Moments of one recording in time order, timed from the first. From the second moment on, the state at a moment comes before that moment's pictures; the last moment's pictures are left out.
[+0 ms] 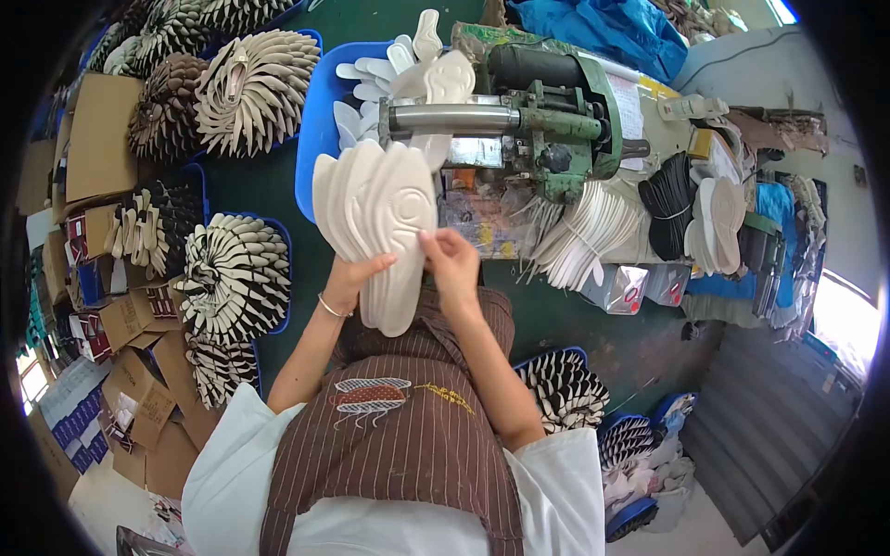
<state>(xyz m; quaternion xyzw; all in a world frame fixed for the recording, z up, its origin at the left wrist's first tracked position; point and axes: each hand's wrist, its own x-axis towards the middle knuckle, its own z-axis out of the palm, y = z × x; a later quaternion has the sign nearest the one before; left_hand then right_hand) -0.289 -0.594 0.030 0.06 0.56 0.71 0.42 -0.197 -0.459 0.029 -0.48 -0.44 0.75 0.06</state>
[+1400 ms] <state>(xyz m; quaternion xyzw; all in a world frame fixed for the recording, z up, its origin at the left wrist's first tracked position) -0.297 -0.610 0.011 -0.12 0.35 0.78 0.50 -0.230 -0.408 0.019 -0.46 -0.51 0.71 0.17</state>
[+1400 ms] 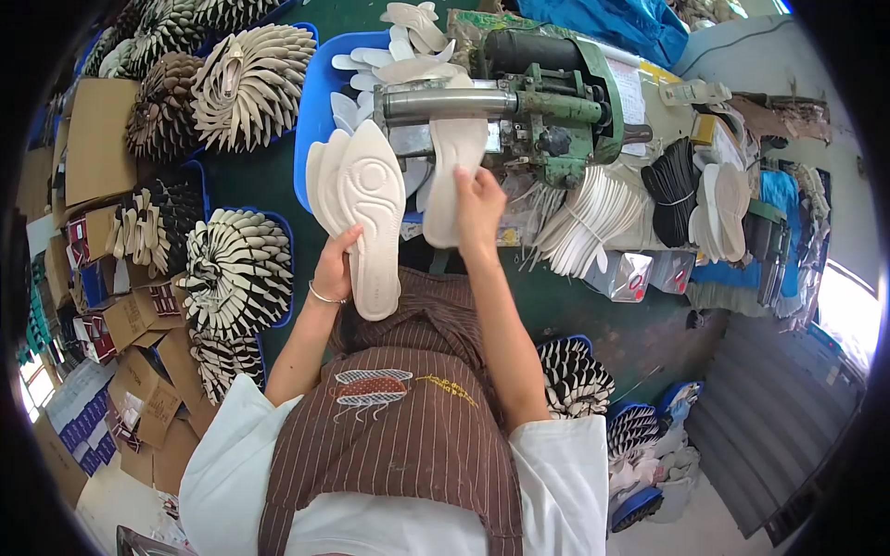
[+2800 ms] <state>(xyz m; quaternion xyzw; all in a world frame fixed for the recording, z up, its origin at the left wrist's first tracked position) -0.283 -0.588 0.021 -0.06 0.32 0.80 0.51 -0.215 -0.414 -0.012 -0.50 -0.50 0.66 0.25</state>
